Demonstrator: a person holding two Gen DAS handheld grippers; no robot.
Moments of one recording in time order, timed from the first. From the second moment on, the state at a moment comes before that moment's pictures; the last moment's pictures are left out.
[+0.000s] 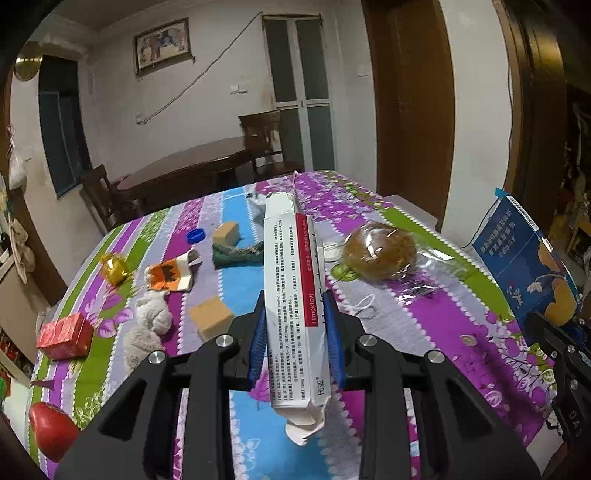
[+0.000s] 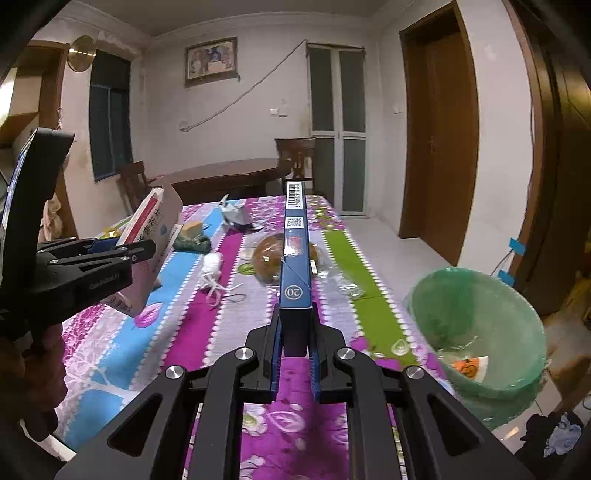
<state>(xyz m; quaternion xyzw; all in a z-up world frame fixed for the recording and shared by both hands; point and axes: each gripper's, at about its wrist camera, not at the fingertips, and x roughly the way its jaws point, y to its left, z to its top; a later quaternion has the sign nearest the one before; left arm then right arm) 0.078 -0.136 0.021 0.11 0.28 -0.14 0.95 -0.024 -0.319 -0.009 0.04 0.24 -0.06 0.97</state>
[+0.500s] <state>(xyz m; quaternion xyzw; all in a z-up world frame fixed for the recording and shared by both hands) 0.077 -0.189 0.016 0.15 0.27 -0.16 0.94 -0.048 -0.368 0.002 0.06 0.22 -0.12 0.97</state>
